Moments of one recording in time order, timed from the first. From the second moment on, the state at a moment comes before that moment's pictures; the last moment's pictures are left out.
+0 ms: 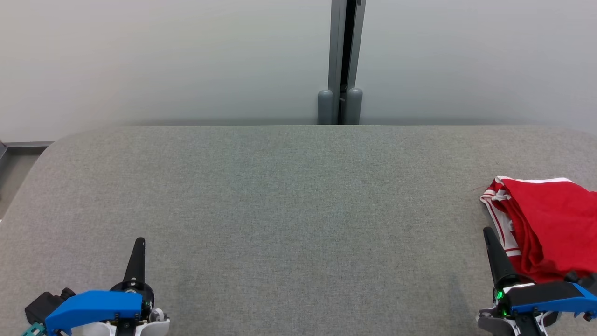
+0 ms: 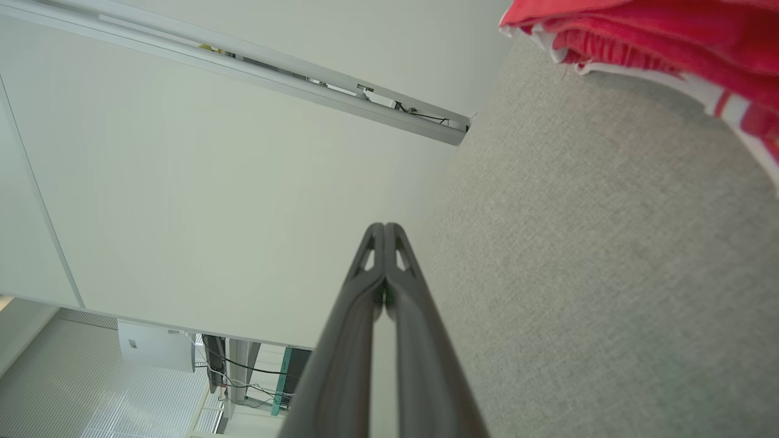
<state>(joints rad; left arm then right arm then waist) -0.05 0.08 0.03 0.25 -1.35 -0.08 0.04 -0.08 -0.05 -0.08 0.27 1.29 0.13 0.04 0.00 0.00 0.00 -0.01</state>
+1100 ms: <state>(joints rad) -0.09 0.06 0.10 0.25 -1.56 -0.12 0.10 -0.10 -0.05 -0.11 0.25 1.54 0.13 0.10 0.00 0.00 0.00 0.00</state>
